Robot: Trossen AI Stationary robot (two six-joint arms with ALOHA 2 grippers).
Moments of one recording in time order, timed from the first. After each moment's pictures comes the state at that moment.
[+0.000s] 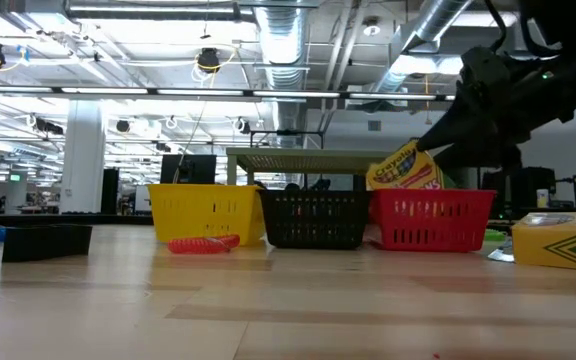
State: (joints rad) left arm -0.38 1.23 1.13 0.41 -0.32 -0.80; right arm 0.33 1.13 0.31 0.23 0.71 0.81
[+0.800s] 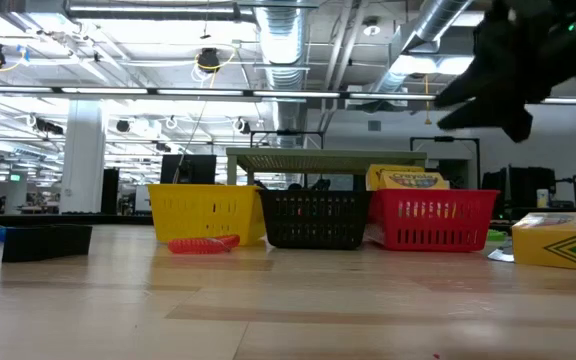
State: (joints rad) left arm -0.38 1.23 1.13 0.41 -0.32 -0.77; right arm 0.41 0.94 0.39 0.01 0.63 0.79
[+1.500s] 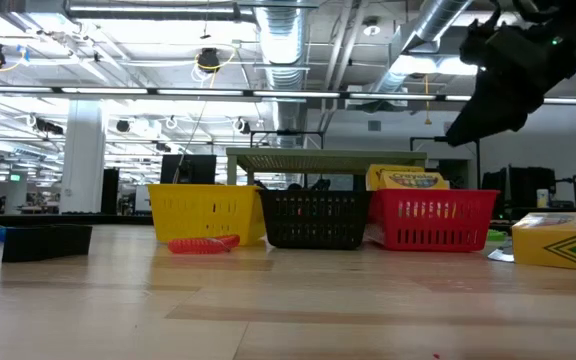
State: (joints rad) left arm -0.40 1.29 1.13 0.29 -0.34 -0.76; right arm 0.26 0.93 0.52 -0.40 0.53 0.58
